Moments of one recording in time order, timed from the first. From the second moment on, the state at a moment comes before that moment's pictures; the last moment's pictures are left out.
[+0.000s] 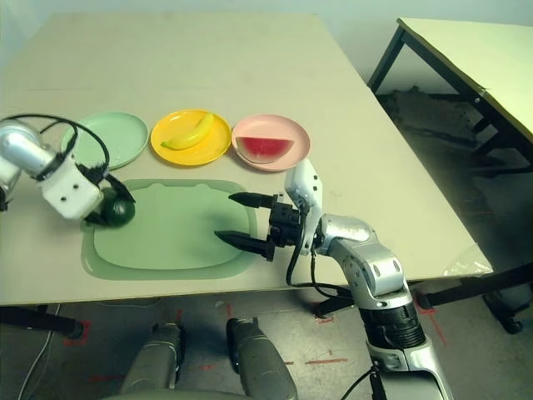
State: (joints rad) left arm -1.25 0.86 -0.63 1.15 0.03 -0.99 -1.50; right arm -0.30 -0.49 0.05 -0.21 0.52 0.38 1.04
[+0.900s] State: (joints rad) left arm -1.30 0.79 -0.69 1.36 0.78 -0.57 -0.39; right arm -0.18 -0.42 0.09 -0.27 0.34 0.26 0.78
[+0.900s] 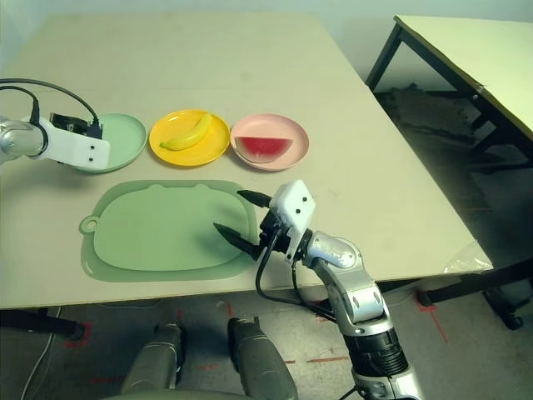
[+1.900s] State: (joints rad) left arm -1.32 0.81 -0.65 1.36 0.79 -0.59 -0.35; right arm -0.24 -0.47 0.09 -0.24 0.37 0.28 0.81
